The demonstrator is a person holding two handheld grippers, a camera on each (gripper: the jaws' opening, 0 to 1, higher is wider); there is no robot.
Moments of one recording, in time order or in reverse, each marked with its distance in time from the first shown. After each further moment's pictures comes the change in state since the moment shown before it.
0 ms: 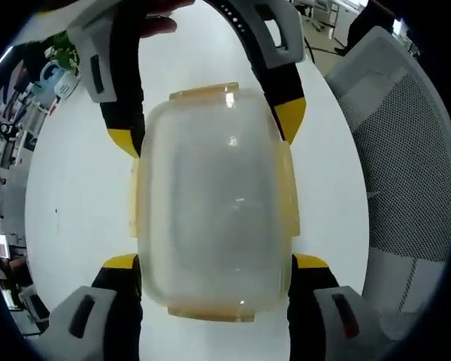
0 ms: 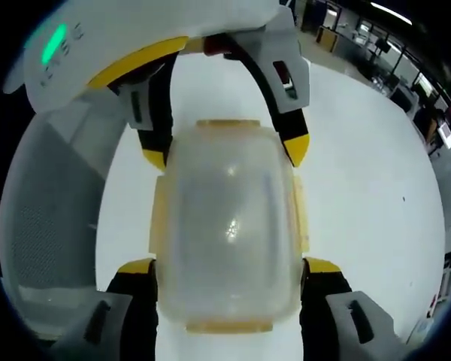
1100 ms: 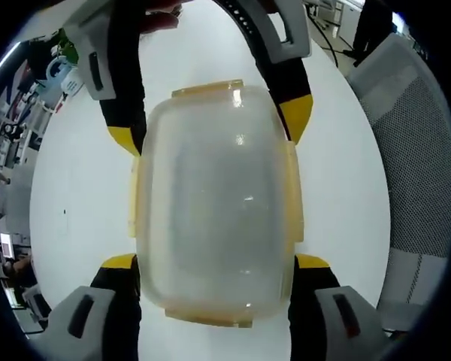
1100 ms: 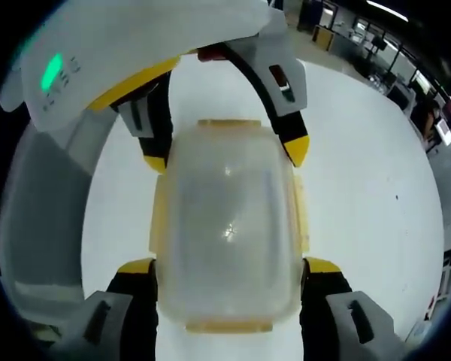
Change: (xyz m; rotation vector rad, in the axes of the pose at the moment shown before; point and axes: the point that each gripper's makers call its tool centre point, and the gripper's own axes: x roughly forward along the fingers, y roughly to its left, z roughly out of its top) left arm 0.010 0.039 -0.002 -0.003 0.004 0.032; right arm 0.000 -0.036 0.000 0.009 0.001 -0.006
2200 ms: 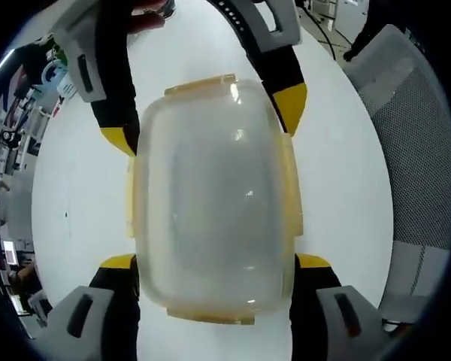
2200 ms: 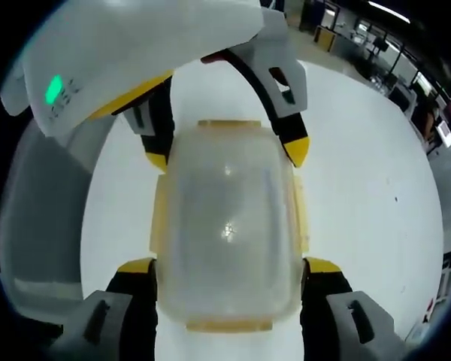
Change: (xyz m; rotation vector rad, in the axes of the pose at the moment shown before) left arm 0.000 0.001 -0.002 0.039 0.020 0.004; right arm -0.002 -0.001 0.000 -0.006 0.001 0.002
